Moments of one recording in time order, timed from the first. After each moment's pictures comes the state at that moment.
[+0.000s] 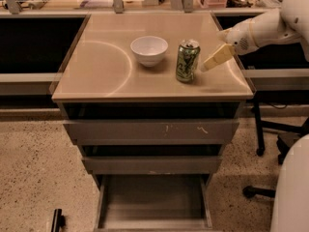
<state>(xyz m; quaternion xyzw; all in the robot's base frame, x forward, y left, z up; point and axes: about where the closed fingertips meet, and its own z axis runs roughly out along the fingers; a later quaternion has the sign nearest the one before) 0.723 -0.192 0.870 -0.47 0.76 0.21 0.40</state>
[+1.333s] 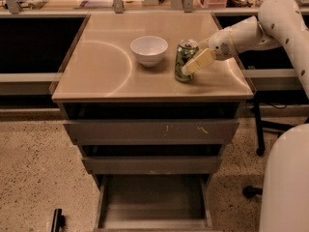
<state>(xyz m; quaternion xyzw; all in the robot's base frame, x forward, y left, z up) 0.716 -0.130 0.850 -0.47 0.75 0.30 0.37</state>
